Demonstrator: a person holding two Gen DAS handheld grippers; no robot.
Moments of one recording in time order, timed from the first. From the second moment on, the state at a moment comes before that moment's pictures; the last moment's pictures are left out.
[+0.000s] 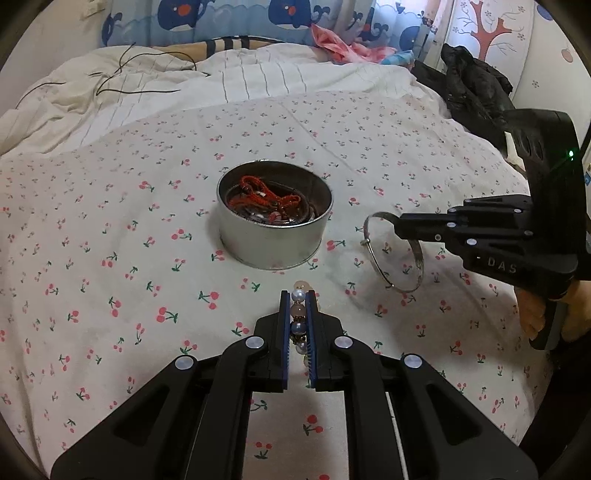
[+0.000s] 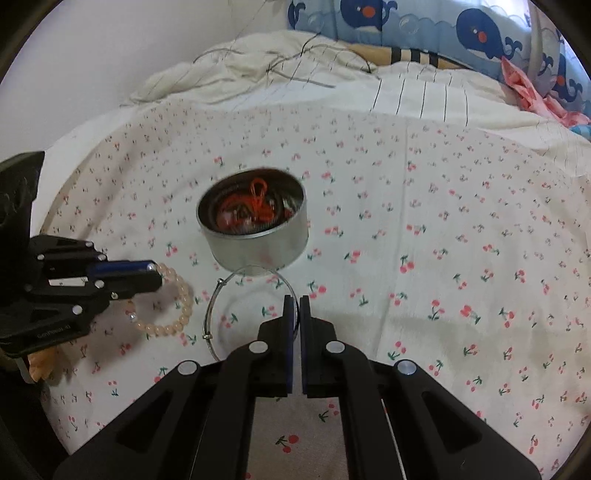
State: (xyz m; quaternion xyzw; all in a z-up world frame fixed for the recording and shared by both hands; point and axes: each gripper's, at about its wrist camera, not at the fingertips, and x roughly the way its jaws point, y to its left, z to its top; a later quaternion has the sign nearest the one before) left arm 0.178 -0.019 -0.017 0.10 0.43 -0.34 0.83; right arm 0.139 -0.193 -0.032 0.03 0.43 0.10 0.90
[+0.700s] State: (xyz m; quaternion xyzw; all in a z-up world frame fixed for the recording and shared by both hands) left arm 0.199 -0.053 0.057 0.11 0.36 -0.36 0.85; right arm 0.135 -0.206 -0.012 0.05 0.39 0.07 0.92
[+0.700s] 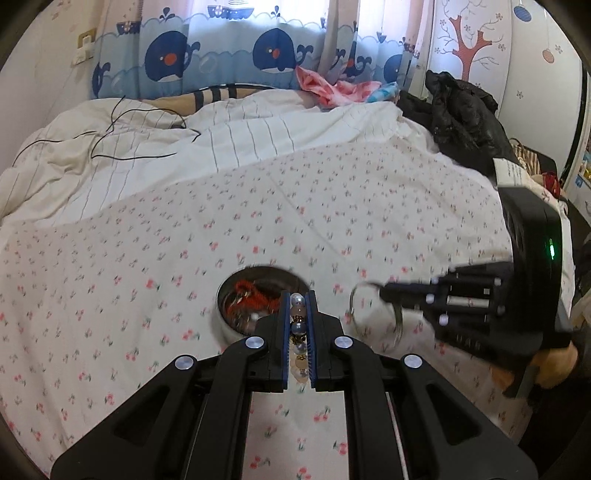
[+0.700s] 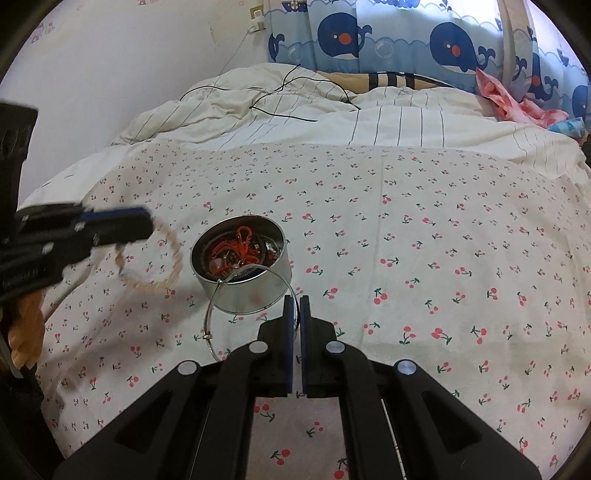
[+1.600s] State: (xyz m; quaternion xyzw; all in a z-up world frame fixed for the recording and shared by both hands) left arm 0.232 -0.033 0.015 0.11 0.39 -0.22 0.89; right arm 0.139 -0.200 -0.008 0.05 0.37 0.05 0.92
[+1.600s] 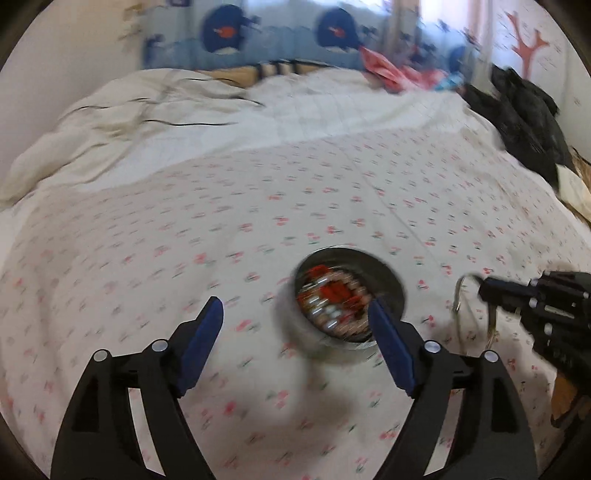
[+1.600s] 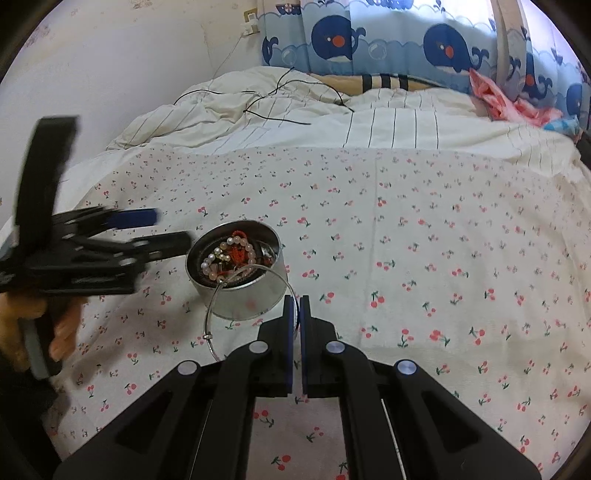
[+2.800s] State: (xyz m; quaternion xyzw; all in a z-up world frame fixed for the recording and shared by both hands) left arm 0.224 -0.012 0.014 0.13 0.37 -0.12 0.91; right arm 0.143 -0.160 -0.010 -0.04 0.36 -0.02 0.93
